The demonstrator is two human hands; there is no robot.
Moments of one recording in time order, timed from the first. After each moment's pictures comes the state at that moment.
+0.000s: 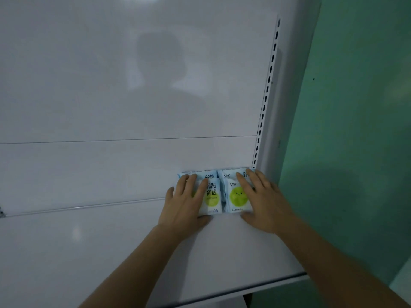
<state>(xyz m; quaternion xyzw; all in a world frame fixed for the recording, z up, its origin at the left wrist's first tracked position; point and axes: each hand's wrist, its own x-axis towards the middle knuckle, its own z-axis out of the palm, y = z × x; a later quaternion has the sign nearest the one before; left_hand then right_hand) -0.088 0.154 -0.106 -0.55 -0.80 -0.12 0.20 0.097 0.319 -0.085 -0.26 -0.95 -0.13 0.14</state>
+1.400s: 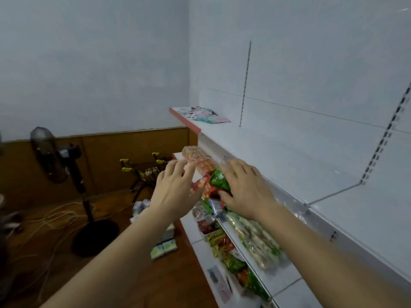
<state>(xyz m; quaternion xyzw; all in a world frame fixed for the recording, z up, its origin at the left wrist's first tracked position) 0.009 -0.531 -0.094 0.12 -0.96 -0.03 0.25 -0.086 -0.348 -0.076 0.42 -0.88 0.02 0.21</state>
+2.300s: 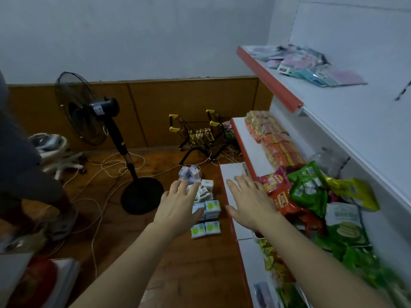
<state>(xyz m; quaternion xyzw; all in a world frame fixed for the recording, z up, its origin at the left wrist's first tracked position) -0.215 -0.851 -0.289 0.28 -0.96 -0.05 0.01 -0.385 -0.708 -0.279 0.54 -0.84 -0.01 -0.02</state>
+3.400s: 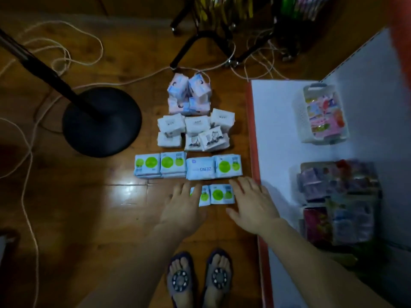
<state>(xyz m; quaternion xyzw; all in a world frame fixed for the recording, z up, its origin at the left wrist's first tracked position) -0.424 -1.128 -0.831 0.33 -0.88 -0.25 -0.23 -0.591 -1.005 -0.814 0.51 -0.80 -0.11 -0.29</state>
